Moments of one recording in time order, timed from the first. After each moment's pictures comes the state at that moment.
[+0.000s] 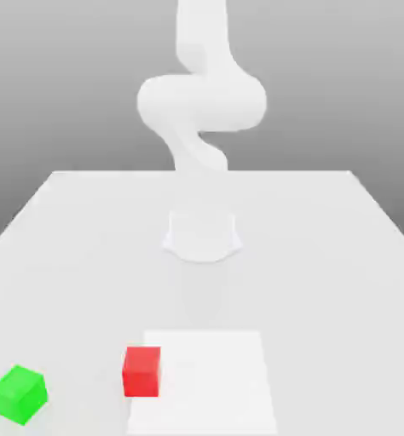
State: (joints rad) arm 0.01 -0.71 -0.03 -2.34 0.00 2.35 0.78
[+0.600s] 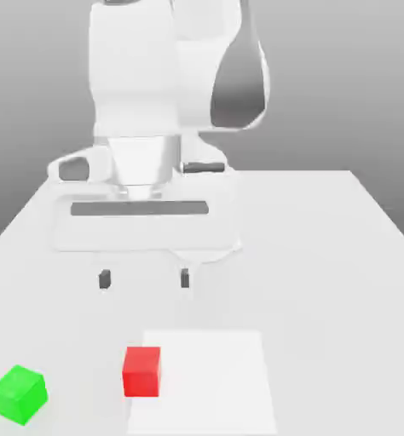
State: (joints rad) arm -0.01 -0.05 -0.16 -2.59 0.05 2.67 0.58
